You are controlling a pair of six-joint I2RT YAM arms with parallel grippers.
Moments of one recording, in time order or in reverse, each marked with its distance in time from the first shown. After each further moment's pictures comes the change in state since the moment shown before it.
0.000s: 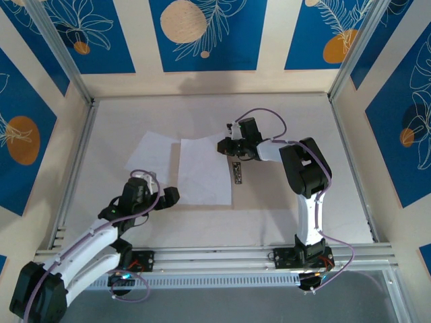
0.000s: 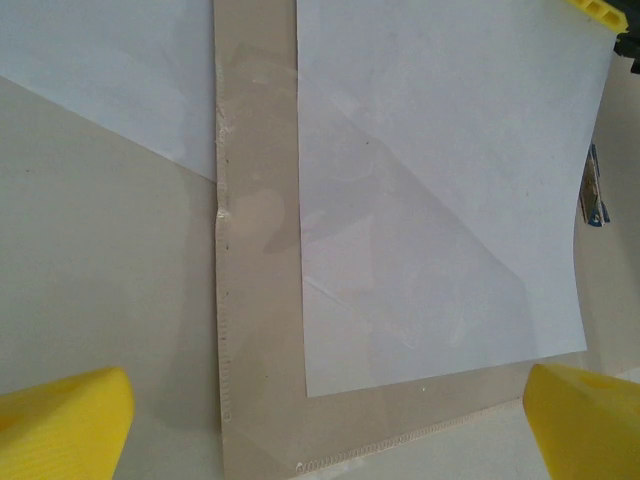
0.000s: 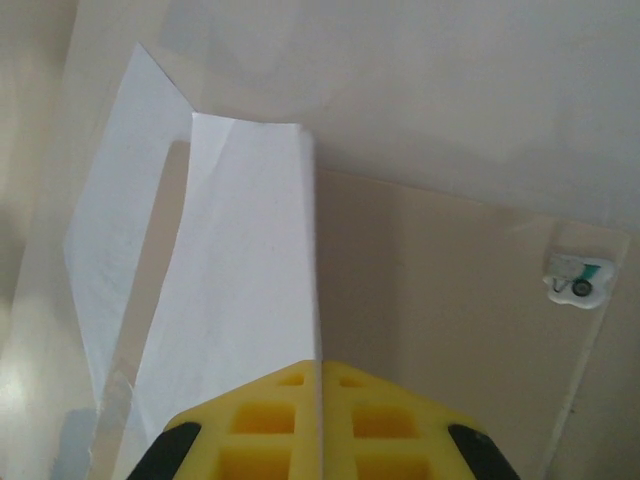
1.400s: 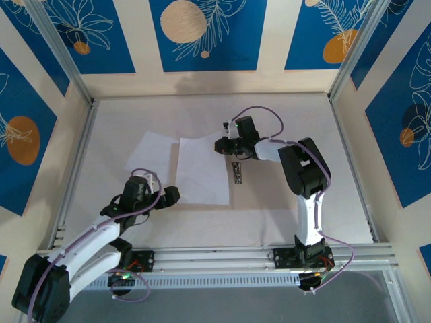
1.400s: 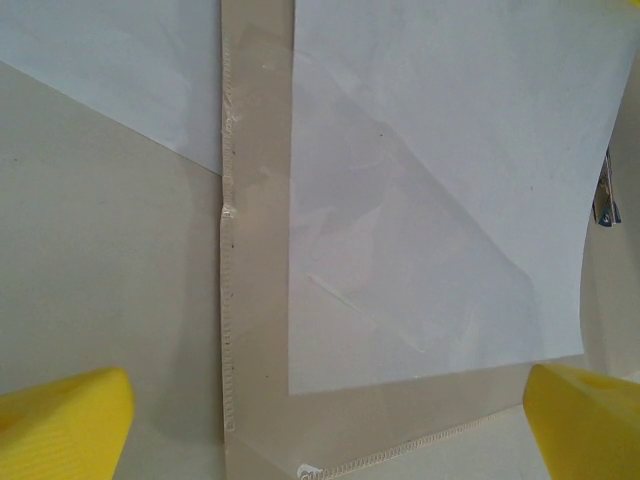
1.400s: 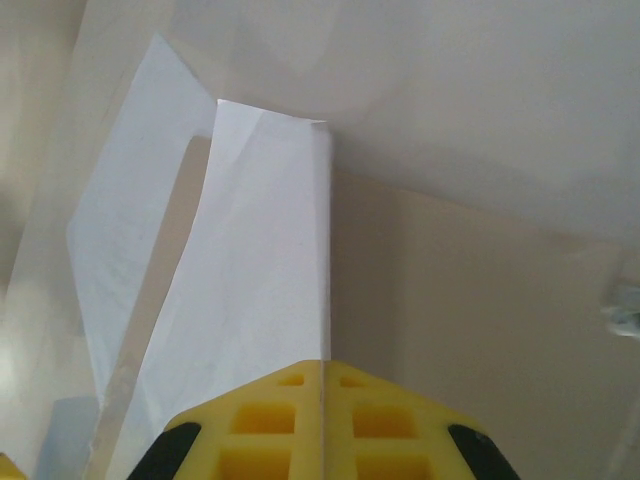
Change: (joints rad) left arm 0.027 0.063 -0.002 0.041 0.042 -0.001; right arm 0.026 0.000 0.032 -0.033 0.005 -0.047
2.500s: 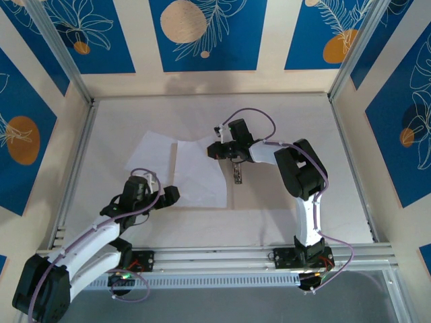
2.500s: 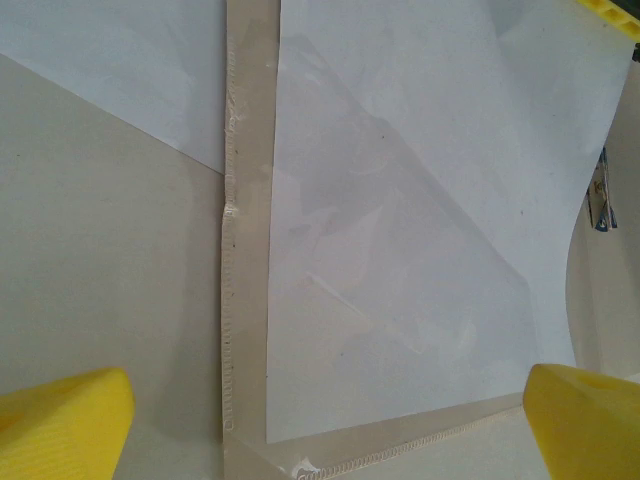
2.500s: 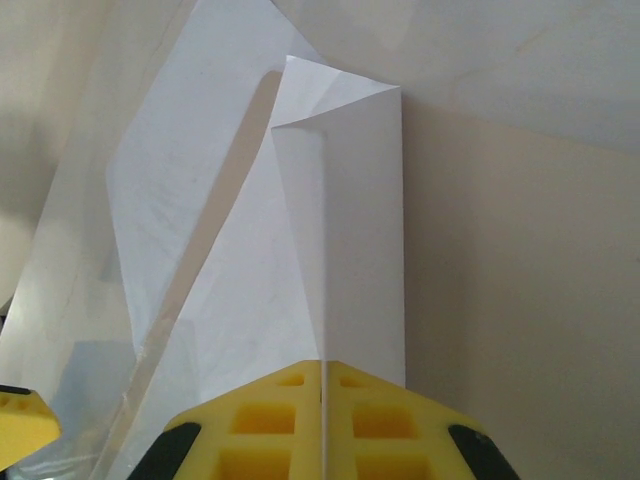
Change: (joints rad) left arm 0.006 0.000 0.000 0.000 0.004 -0.016; right arm 0.054 0.000 0.000 -0.011 -0.045 -0.054
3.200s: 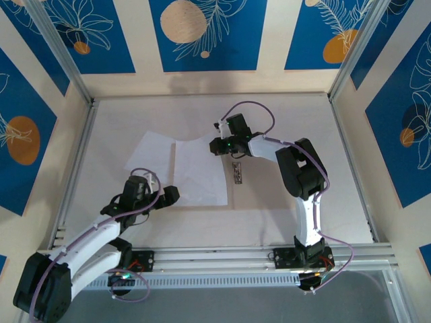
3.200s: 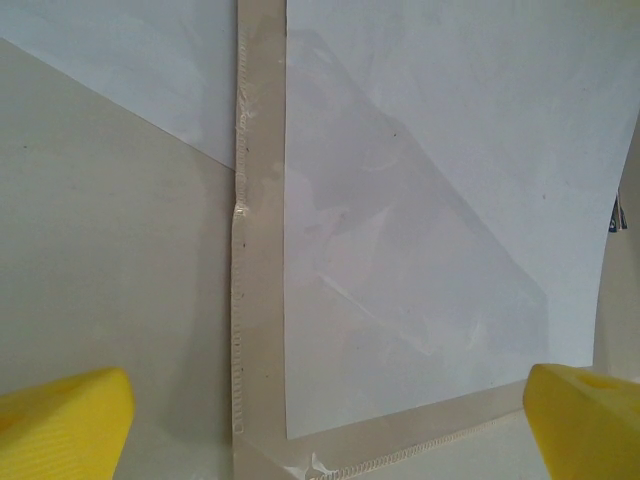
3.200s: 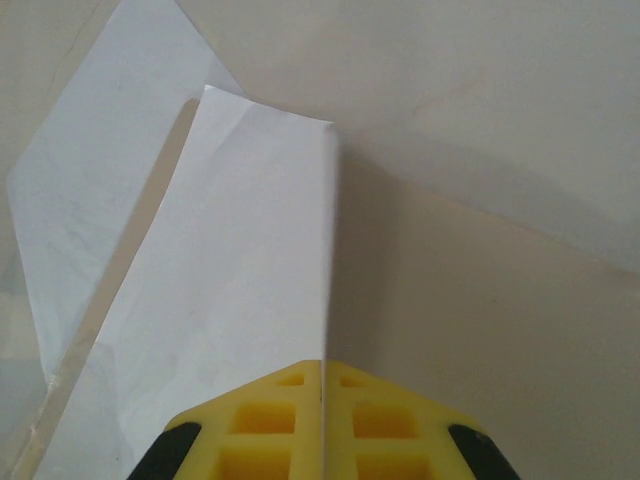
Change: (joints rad) left arm 0.010 0.019 0.000 0.003 0.008 -0.002; right arm 0.003 0.003 0.107 -0.169 0.147 -0.116
